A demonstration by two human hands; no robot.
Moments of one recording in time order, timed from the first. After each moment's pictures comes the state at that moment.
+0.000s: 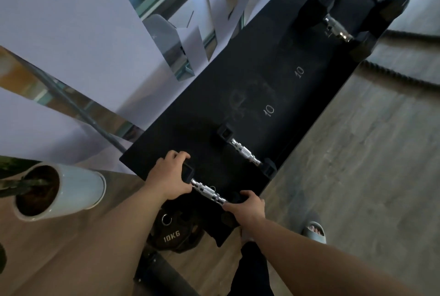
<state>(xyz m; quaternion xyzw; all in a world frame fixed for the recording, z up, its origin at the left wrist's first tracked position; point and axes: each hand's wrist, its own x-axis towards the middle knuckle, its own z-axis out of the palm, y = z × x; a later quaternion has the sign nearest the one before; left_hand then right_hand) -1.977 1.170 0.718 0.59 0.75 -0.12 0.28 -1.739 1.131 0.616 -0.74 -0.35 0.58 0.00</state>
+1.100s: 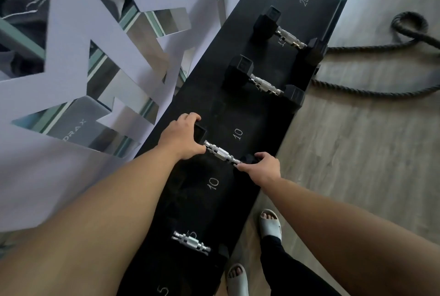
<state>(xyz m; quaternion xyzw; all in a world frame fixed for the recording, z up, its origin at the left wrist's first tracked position) -1.789 1.554 0.754 0.71 0.67 -0.07 0.19 -1.557 1.481 0.653 -0.78 -0.33 0.51 0.17</state>
